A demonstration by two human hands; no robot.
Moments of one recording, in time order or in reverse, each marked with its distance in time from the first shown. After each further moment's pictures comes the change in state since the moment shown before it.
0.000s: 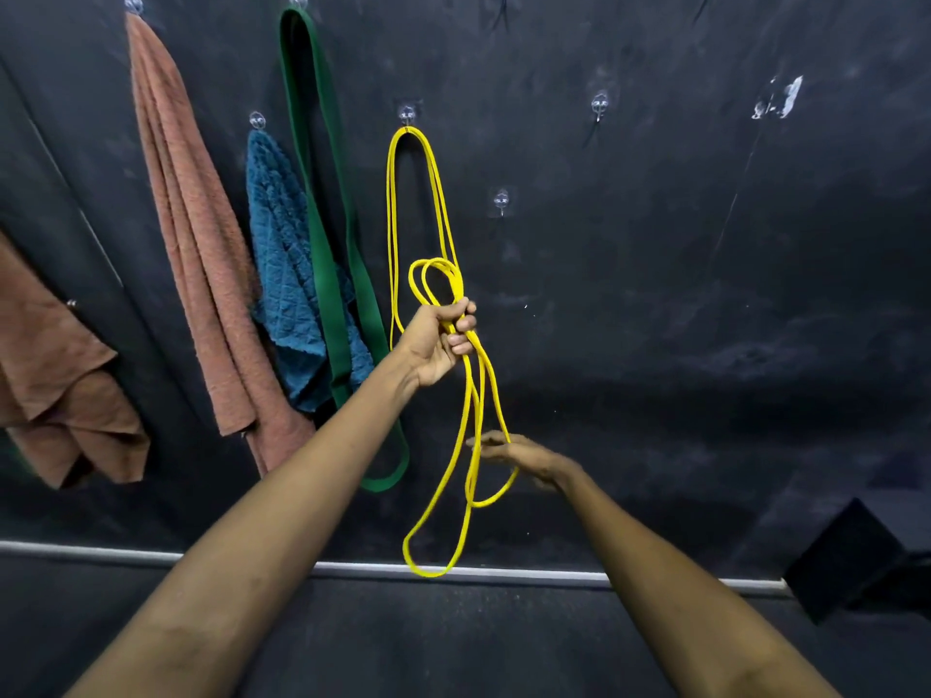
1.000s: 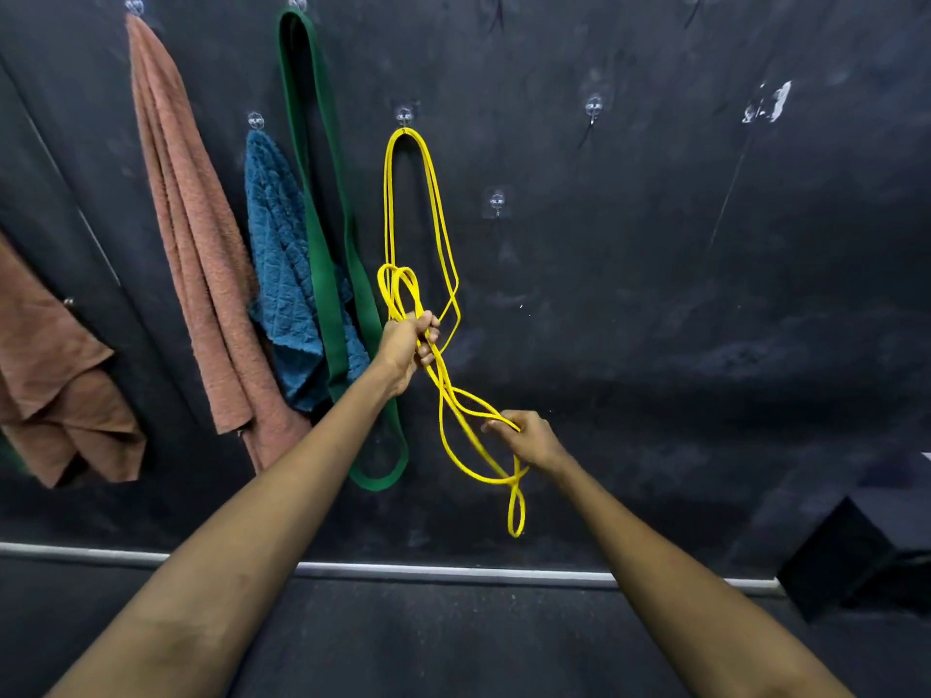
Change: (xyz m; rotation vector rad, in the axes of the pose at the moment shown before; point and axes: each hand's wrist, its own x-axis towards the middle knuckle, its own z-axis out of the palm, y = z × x) left_hand 0.006 -0.011 -0.045 0.315 0.360 0.201; right_hand -0.010 -0.005 -0.010 -0.307 0.437 -0.159
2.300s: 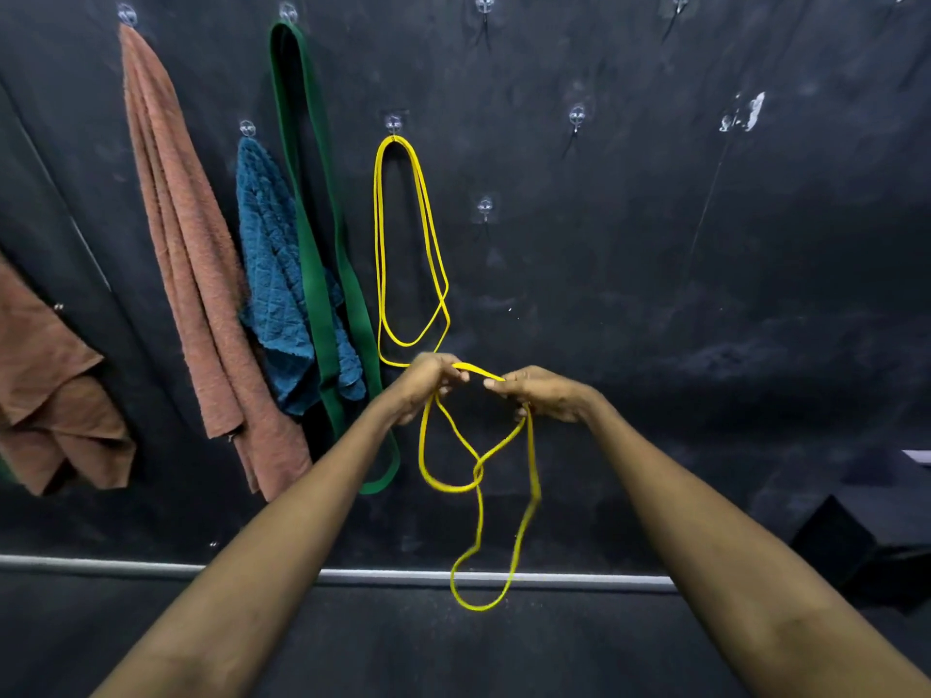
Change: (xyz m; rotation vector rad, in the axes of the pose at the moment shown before) left_hand -0.028 -0.030 0.025 0.430 -0.278 -0.086; right_hand 0.013 -0.067 -0.074 0.229 -0.348 0.107
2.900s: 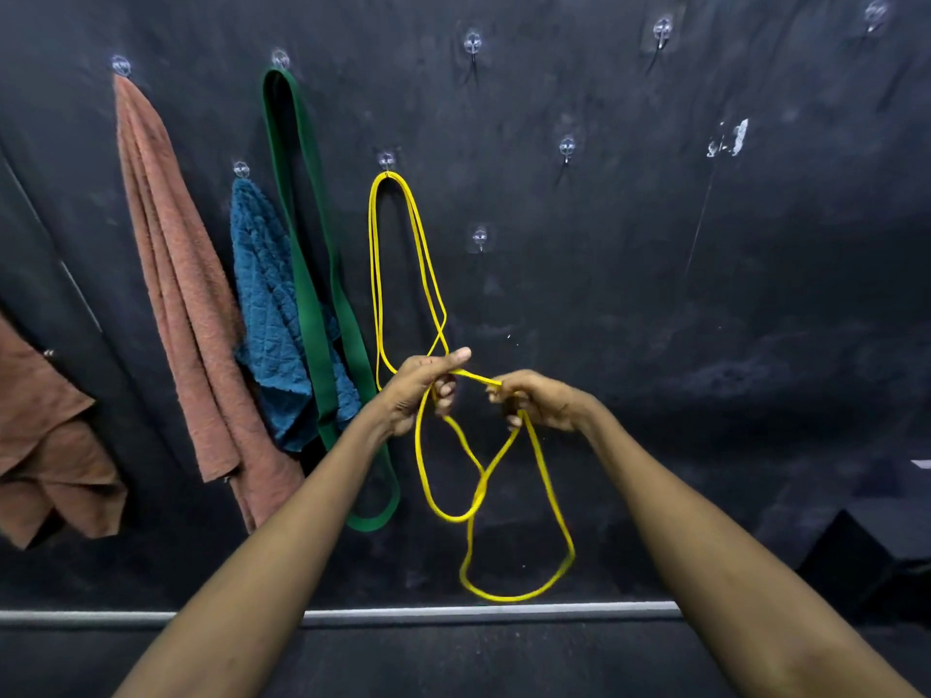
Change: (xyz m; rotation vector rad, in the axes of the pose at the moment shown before) left_hand -0.011 0.044 -0.020 -0.239 -0.088 0.066; right_hand 0.003 -0.037 -0.007 0.307 -0.078 -0.076
